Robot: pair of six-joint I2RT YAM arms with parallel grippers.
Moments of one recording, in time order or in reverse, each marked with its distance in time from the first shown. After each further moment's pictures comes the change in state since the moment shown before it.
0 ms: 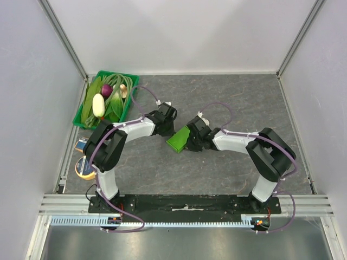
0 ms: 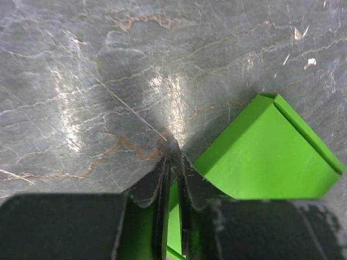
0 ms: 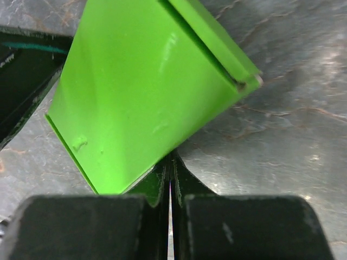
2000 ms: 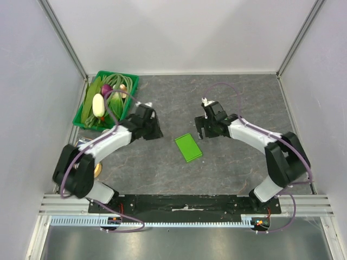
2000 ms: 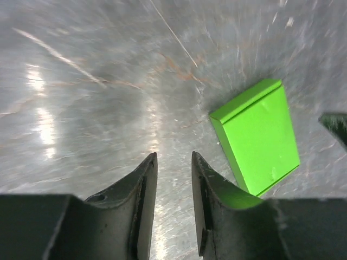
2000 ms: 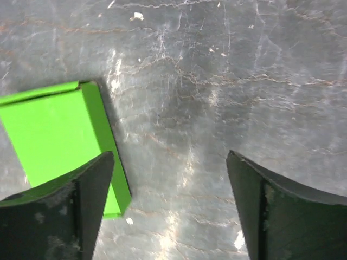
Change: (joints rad) left arm 0.089 -0.329 -0.191 -0.092 0.100 0.003; right arm -0.214 -0.075 0.127 -0.238 0.040 -0.628
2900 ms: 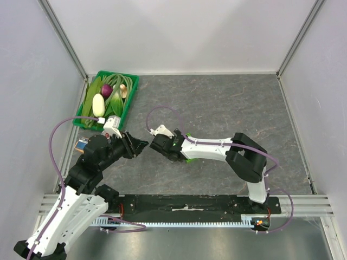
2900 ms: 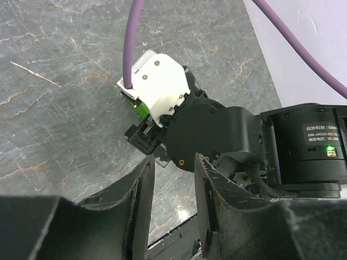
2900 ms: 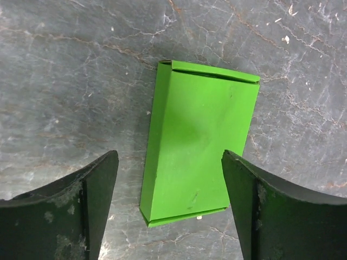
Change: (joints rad) left arm 0.051 -1.036 -0.266 -0.131 0.105 0.003; right arm 0.572 0.274 0.301 -0.220 0.517 -0.060
